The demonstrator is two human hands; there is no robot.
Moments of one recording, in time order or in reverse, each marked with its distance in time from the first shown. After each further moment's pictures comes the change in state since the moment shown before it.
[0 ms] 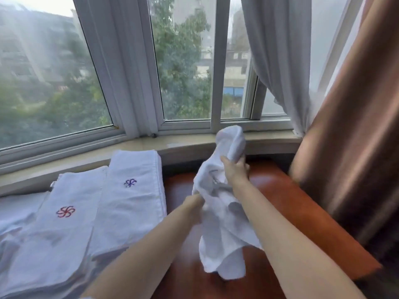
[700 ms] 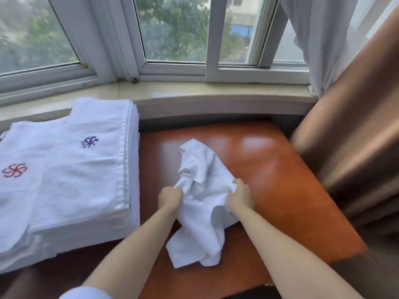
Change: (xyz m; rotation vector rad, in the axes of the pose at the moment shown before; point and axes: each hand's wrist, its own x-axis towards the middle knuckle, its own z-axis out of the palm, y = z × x) left_hand 0.097 -0.101 0.005 0.407 0.457 -0.146; right_hand 0.042 0.200 -0.026 -0.666 -0.198 0.057
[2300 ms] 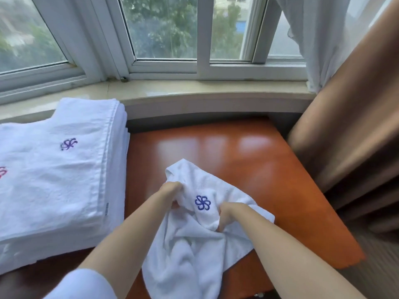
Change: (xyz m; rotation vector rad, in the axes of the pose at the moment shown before) left_hand 0.003 0.038 0.030 -0.161 -0.246 -0.114; right_hand 0.038 0.019 0.002 -0.722 -0.840 -0.146
